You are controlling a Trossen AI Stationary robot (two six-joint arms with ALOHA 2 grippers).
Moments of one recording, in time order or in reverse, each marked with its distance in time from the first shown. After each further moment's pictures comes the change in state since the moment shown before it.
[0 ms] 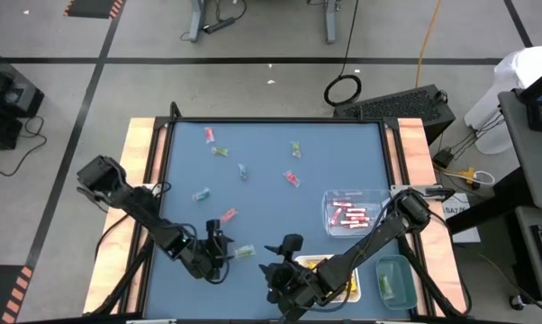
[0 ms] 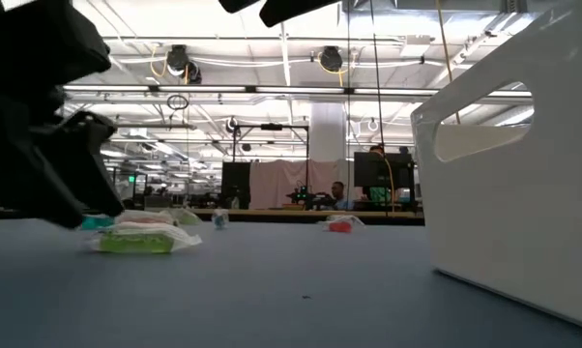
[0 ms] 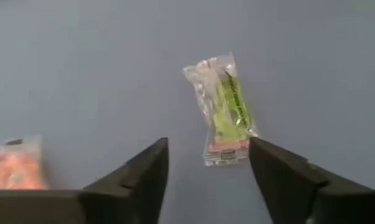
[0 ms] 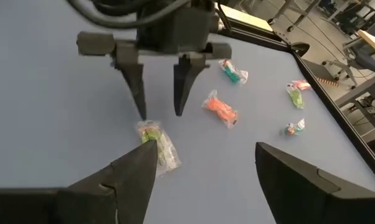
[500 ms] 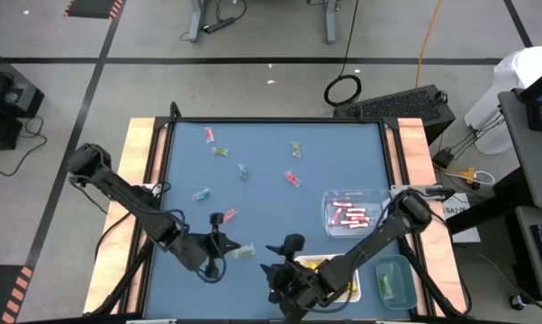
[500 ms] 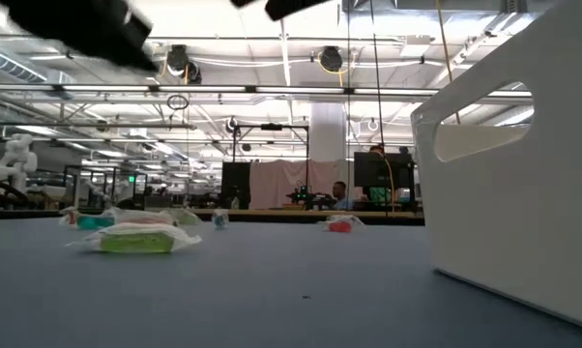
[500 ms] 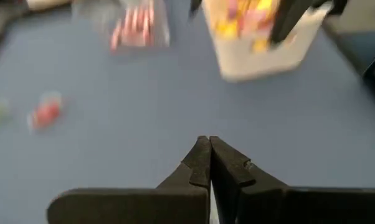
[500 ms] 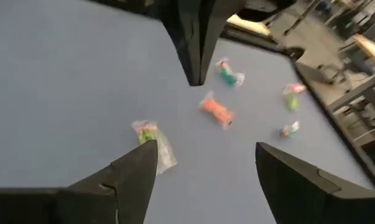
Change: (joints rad) left arm 0.045 -0.202 0.155 -0.096 -0.002 0.315; right arm 0.016 -0.011 0.000 -0.021 0.020 -0.006
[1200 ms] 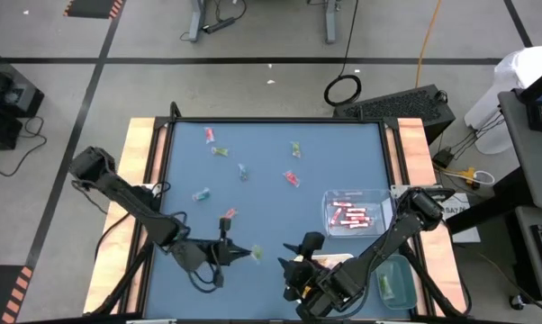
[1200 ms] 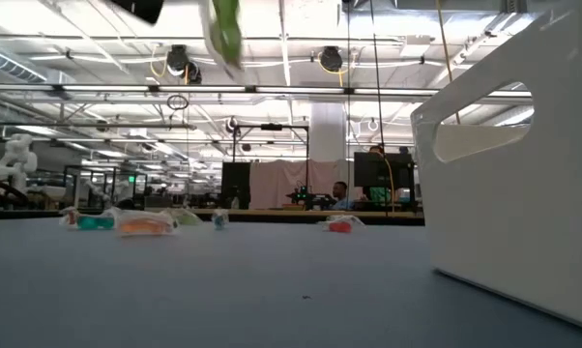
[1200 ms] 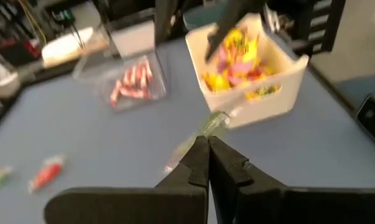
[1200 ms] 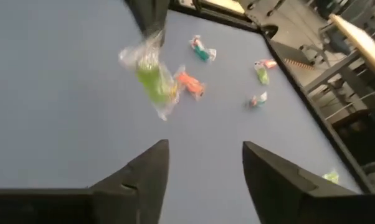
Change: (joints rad) left arm -0.007 0.090 0.013 0.297 -0.049 0.222; right arm 0.060 -0.072 -0.001 -0.322 0.045 0.259
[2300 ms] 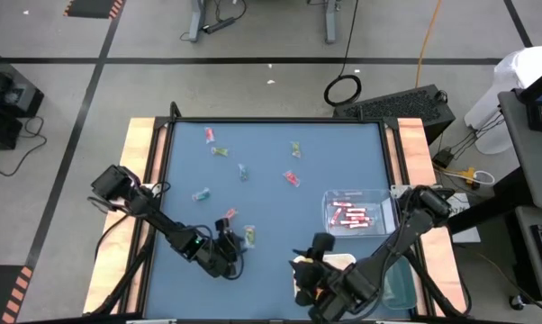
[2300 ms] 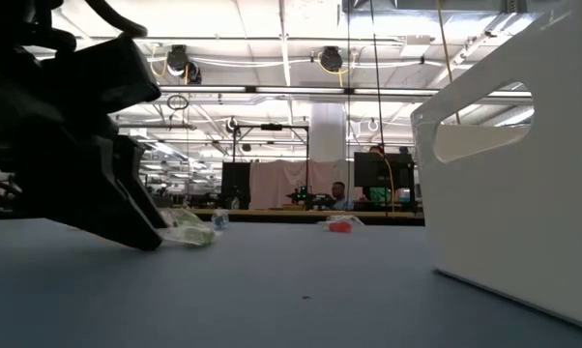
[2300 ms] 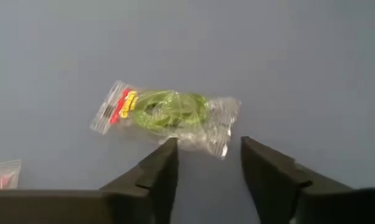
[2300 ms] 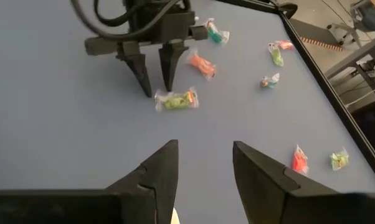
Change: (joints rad) left arm 0.051 0.289 -0.084 -0.114 0.015 -0.579; right arm 0.047 -0.057 0.043 -0.168 -0.102 0.095
